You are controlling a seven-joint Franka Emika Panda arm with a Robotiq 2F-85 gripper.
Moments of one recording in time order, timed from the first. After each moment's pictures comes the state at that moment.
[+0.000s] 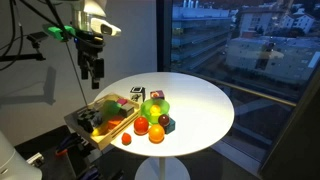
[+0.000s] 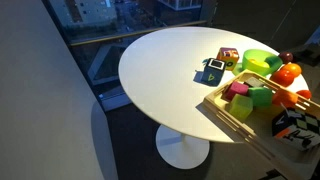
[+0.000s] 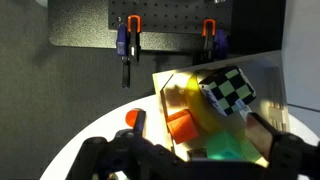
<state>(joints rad) -0.03 -0.61 -0.08 -2.58 -0.01 1.73 -0.09</state>
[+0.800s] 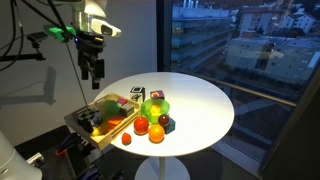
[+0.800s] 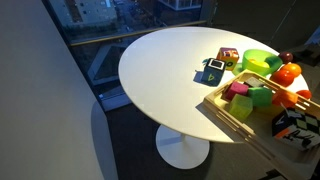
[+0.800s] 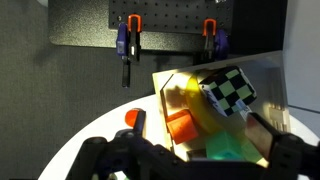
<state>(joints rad) -0.03 -0.60 -0.07 -2.58 -0.01 1.73 -0.09</state>
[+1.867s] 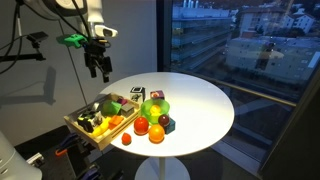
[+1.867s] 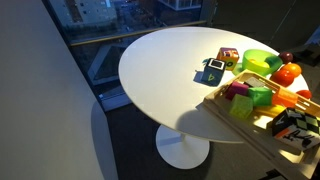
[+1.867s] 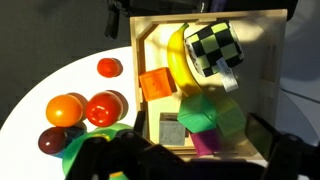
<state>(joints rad) 0.07 -0.49 0.07 -2.58 0.01 1.99 -0.01</state>
